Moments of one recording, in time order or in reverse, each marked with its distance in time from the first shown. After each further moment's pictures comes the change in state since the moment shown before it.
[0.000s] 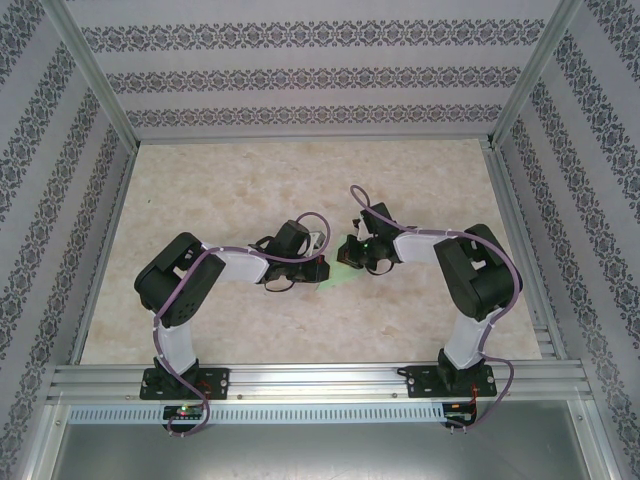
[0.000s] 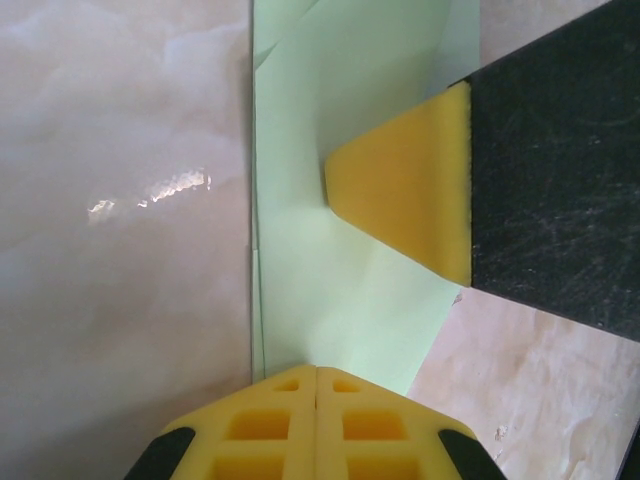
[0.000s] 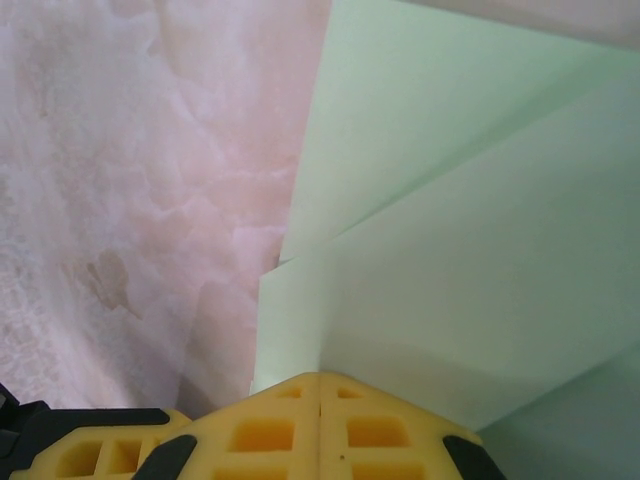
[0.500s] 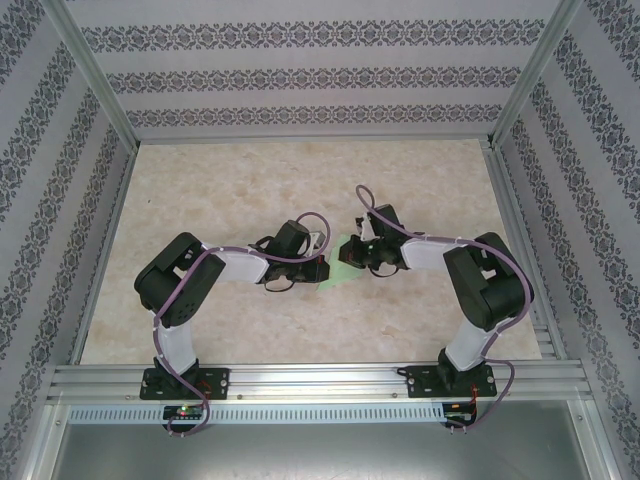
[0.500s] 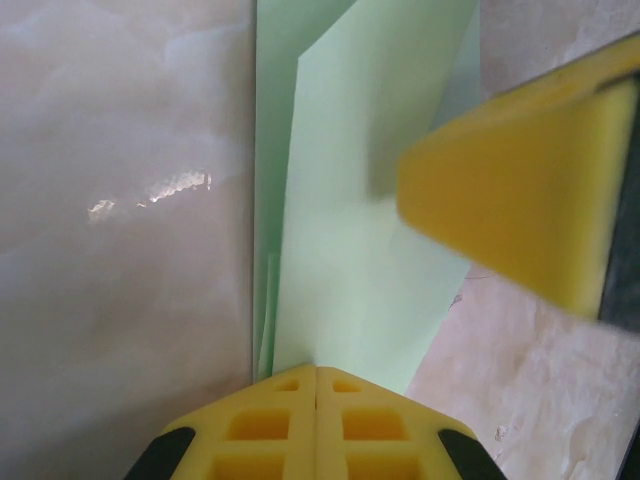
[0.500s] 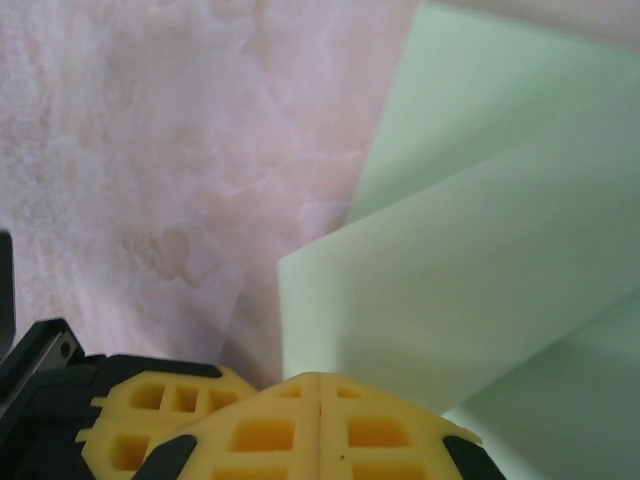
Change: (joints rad) left arm 0.000 0.000 0.000 0.000 0.000 0.000; right arm 0.011 -0.083 -0.085 0.099 -0.042 -0.006
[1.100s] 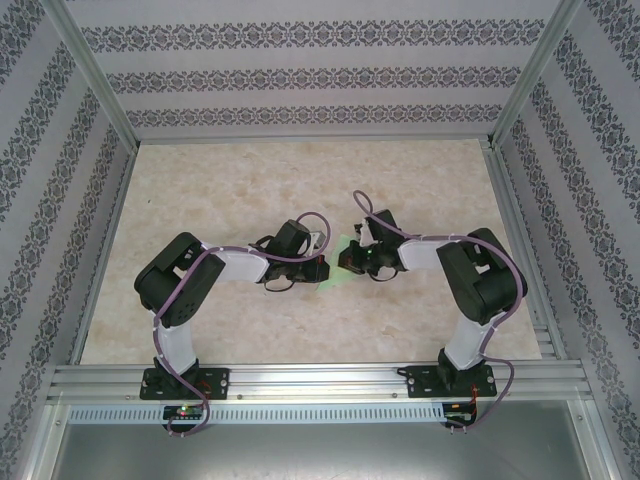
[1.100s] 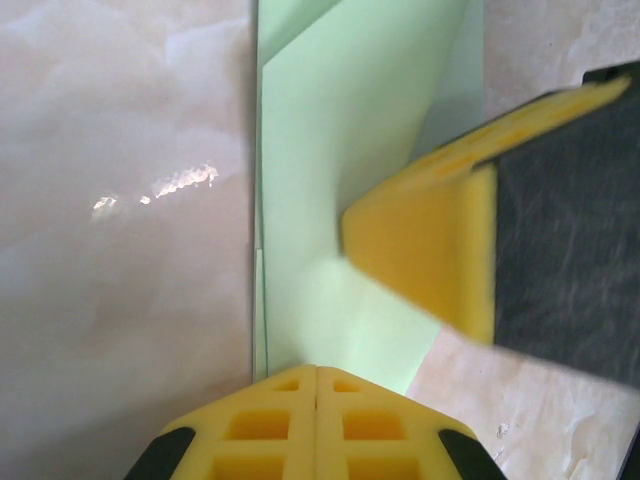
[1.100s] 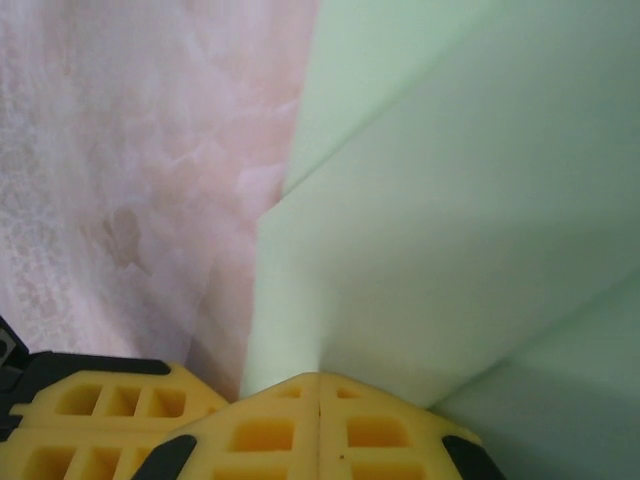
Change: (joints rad) left arm 0.000 0.000 0.007 -0.021 0.000 0.008; right arm -0.034 0.050 -0.006 -0.005 -0.013 -0.002
